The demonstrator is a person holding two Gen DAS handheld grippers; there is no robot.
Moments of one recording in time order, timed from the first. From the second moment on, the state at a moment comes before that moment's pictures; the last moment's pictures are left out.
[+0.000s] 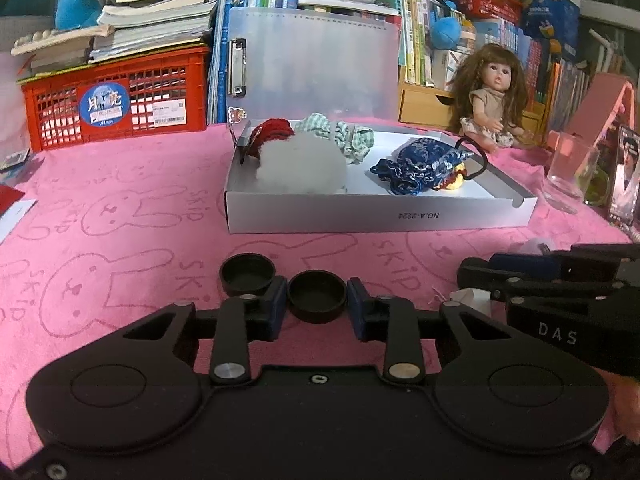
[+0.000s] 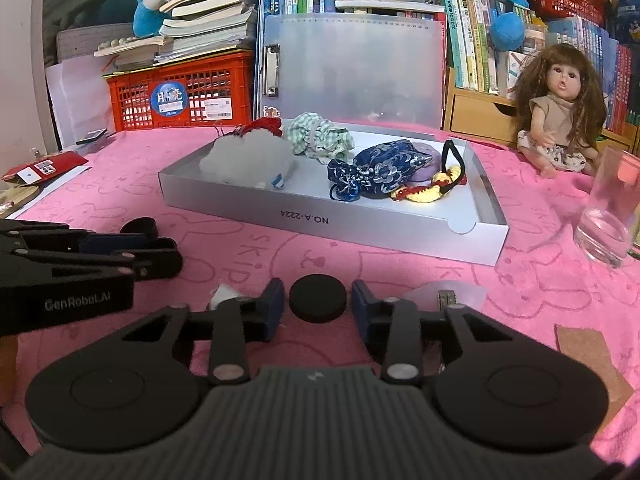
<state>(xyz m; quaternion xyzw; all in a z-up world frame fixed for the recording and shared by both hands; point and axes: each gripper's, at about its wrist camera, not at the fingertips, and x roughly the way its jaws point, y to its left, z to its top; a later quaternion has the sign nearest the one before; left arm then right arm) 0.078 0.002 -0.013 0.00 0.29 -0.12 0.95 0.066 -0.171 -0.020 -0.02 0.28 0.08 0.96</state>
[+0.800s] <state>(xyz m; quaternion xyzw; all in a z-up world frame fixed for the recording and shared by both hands) 0.081 -0.006 0.013 -0.01 0.27 -0.14 0.95 0.064 -0.176 0.001 -0.01 0.25 0.07 0.97</state>
